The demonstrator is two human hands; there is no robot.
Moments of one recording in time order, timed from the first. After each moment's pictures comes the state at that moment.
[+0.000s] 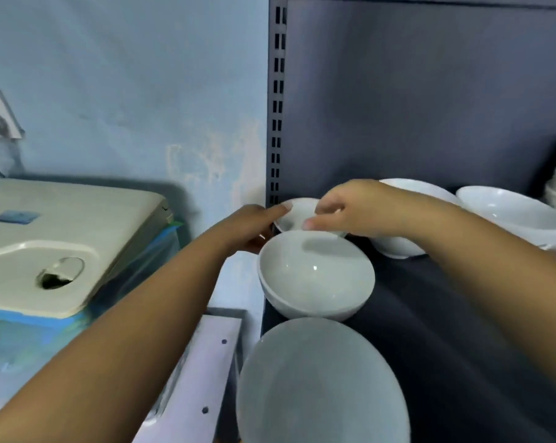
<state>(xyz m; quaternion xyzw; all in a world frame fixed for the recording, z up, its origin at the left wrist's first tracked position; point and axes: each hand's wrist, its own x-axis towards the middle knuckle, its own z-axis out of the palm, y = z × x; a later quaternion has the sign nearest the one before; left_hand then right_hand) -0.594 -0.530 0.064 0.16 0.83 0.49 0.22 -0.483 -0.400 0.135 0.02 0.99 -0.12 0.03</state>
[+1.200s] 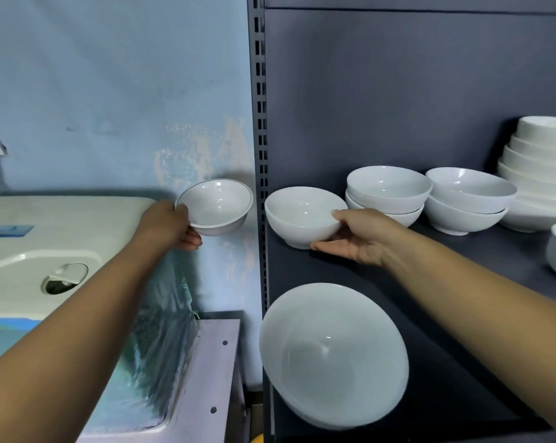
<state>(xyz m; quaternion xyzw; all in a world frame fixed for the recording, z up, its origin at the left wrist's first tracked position) -0.613 -0.618 0.050 0.09 0.82 0.56 0.02 -0.465 -0.408 0.077 0.31 0.55 -0.77 -0.03</state>
